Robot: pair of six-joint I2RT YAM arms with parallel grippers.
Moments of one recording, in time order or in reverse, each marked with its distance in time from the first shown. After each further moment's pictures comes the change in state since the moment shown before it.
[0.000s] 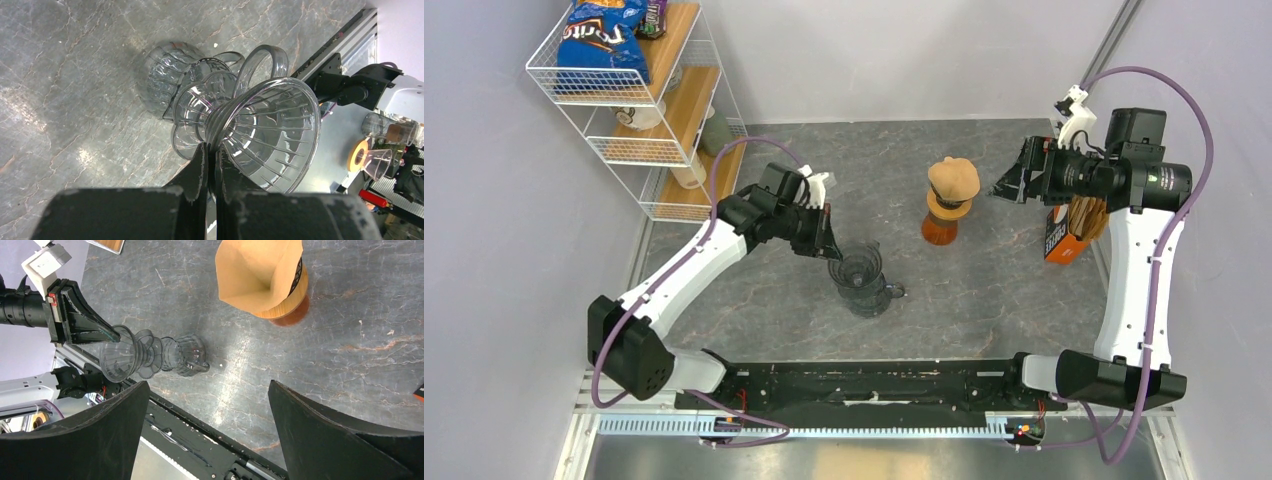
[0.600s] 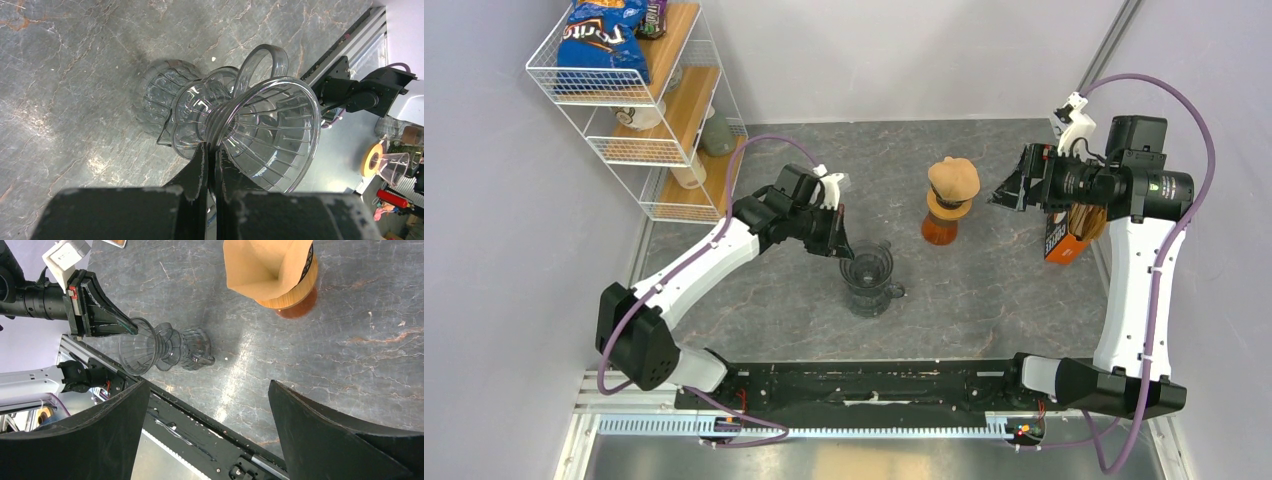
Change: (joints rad) left arm -0.066 0.056 -0.004 0.095 -0.048 -0.002; right arm 0.000 -0.043 -0.029 -0.026 -0.010 -0.001
